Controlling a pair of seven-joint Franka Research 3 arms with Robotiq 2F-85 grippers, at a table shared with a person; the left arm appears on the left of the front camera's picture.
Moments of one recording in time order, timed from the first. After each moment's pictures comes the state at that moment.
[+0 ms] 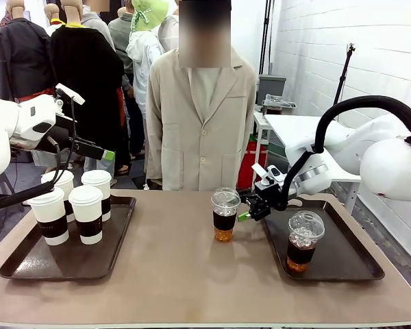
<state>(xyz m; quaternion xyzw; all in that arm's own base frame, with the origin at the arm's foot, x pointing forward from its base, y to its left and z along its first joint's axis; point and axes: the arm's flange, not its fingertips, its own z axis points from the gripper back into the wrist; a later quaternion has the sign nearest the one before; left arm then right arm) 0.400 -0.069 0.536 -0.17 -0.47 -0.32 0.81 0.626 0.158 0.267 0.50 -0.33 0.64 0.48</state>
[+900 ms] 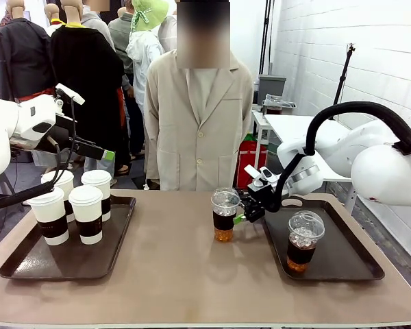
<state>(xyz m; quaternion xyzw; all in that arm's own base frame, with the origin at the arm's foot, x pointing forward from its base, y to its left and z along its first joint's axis) 0.400 -0.069 0.536 -0.17 -0.47 -0.32 0.81 0.631 0.181 0.258 0.53 -0.30 0.65 0.46</state>
